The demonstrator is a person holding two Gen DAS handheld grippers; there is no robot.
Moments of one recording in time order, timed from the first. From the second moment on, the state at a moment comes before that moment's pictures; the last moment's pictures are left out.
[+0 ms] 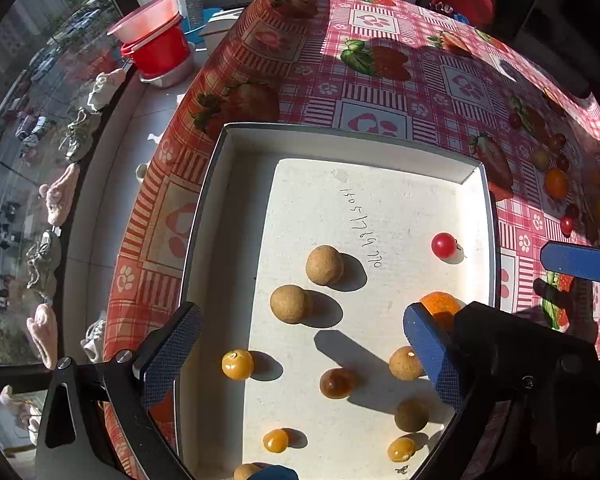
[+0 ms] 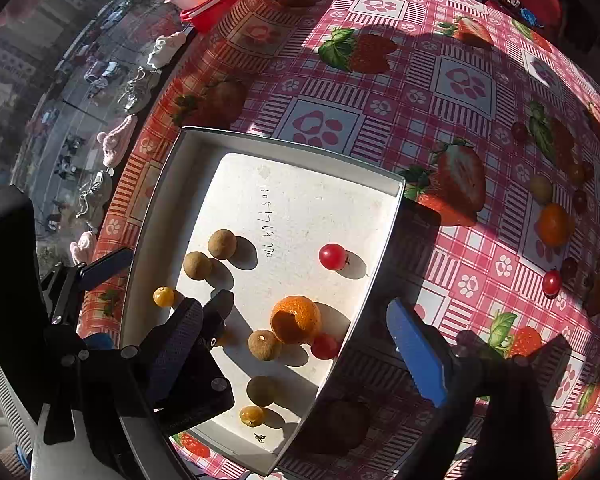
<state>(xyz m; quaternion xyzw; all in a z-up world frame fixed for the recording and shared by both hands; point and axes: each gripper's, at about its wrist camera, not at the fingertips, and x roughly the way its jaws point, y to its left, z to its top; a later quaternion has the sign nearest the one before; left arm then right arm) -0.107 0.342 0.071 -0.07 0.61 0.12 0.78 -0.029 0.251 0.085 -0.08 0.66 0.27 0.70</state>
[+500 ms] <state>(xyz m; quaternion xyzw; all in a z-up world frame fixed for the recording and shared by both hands) -0.173 0.314 0.120 -0.02 0.63 0.11 0.77 -0.093 0.219 0.135 -0.15 0.66 0.26 0.69</state>
